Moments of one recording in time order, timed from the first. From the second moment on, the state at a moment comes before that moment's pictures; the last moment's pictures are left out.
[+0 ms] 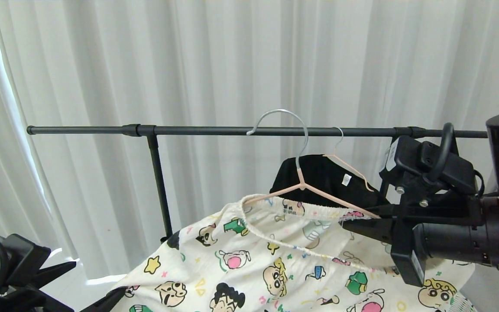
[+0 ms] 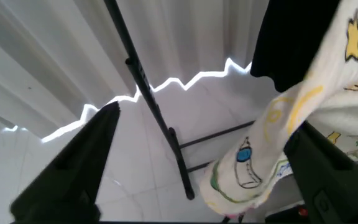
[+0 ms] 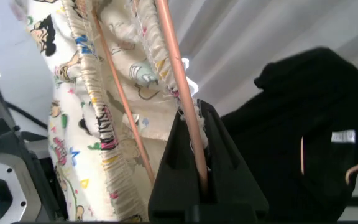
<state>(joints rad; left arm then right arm) -0.07 1.00 -0.16 -0.36 -0.19 0.24 0.88 1.38 -0.94 0.03 0.05 -0.25</state>
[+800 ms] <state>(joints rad) -0.16 0.96 -0.33 -0.36 -0.17 0.11 0.86 1.43 -0.91 0.06 -0.25 -0.06</state>
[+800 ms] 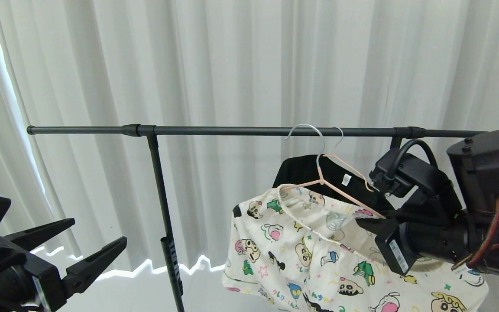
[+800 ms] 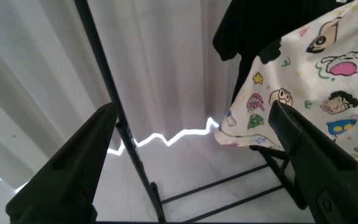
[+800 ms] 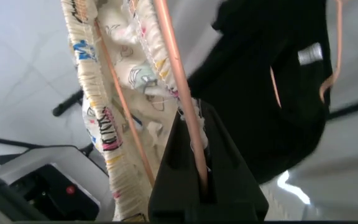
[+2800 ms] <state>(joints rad) -0.22 0.98 -0.29 -0.36 -0.11 0.27 0.81 1.84 -1.25 0.07 -0.41 0.17</state>
